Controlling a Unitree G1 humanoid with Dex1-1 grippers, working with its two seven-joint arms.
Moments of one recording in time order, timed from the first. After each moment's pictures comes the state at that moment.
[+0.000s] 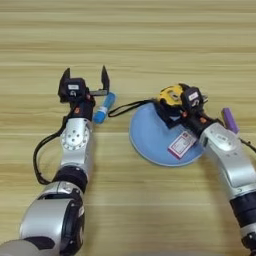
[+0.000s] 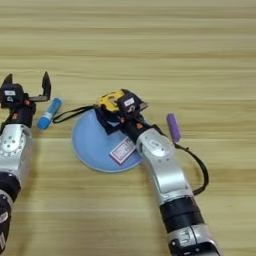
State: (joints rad) left arm -0.54 0.04 0.17 0.97 -0.08 -0.75 -0.04; right arm -0.26 -0.10 0.08 0.11 0.06 0.03 0.35
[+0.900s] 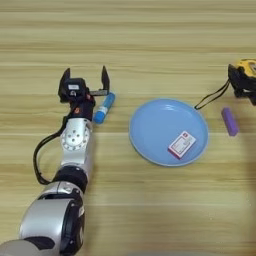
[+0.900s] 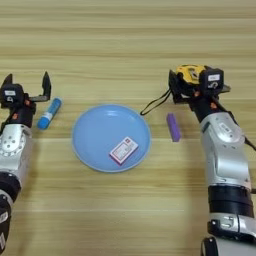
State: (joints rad) left arm -0.54 0.04 0.17 0.97 -0.08 -0.75 -0.04; right arm -0.33 -0.29 -0.27 0.22 0.18 0.01 0.27
